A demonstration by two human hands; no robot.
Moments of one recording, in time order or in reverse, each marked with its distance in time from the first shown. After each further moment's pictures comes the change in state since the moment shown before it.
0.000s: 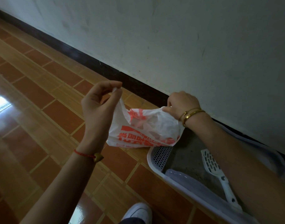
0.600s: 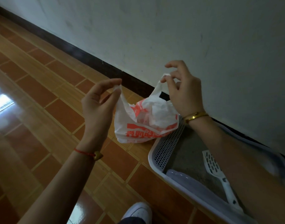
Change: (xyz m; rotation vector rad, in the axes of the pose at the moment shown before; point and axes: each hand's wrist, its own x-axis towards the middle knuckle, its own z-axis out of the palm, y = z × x) left_hand 0.002 -0.005 -0.006 -0.009 -0.014 -0.021; right_hand -0.014 -0.015 -0.023 0.717 0.704 -0.277
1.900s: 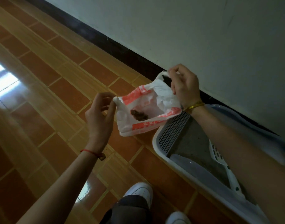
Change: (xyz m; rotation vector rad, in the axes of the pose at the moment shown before) left_hand -0.047 -0.085 -0.029 0.439 0.087 0.060; right_hand -0.029 0.045 0.043 0.361 -0.139 0.240
